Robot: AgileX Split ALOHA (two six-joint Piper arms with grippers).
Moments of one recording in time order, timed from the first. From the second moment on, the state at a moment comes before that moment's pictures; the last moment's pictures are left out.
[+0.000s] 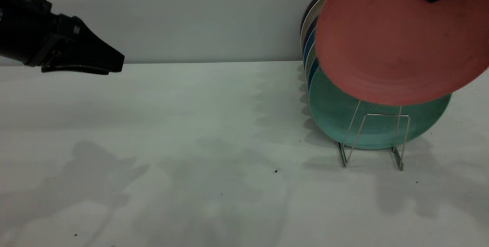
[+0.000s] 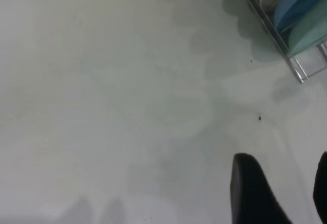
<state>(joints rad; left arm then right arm) 0.07 1.78 -0.86 -1.38 0.60 1.55 0.03 1.57 -1.11 0.76 0.68 -1.85</state>
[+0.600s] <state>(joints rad) 0.07 1.78 -0.86 -1.37 0.60 1.54 0.02 1.69 -1.17 0.75 0.66 -1.87</state>
